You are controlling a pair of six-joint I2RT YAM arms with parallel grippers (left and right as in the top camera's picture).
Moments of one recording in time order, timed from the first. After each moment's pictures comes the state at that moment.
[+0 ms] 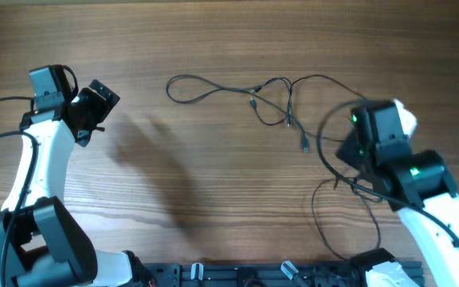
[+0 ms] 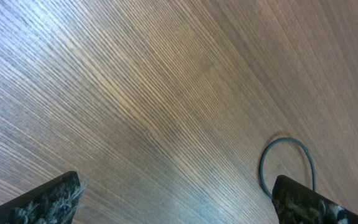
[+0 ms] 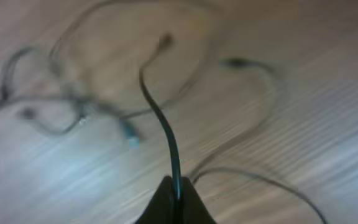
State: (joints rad) left arm 0.29 1.60 1.08 -0.54 0.15 -0.63; right arm 0.28 1.08 1.04 -1.09 0.30 0.84
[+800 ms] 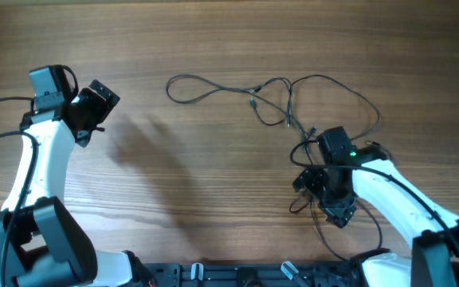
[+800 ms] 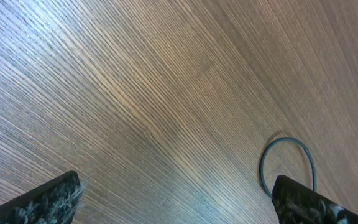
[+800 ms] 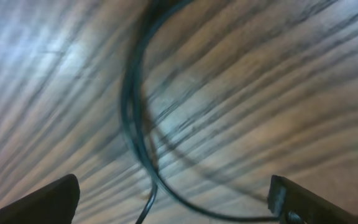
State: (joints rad) left arm 0.29 1.60 1.08 -0.54 0.15 -0.63; right arm 0.28 1.44 0.64 -0.84 -0.21 1.01
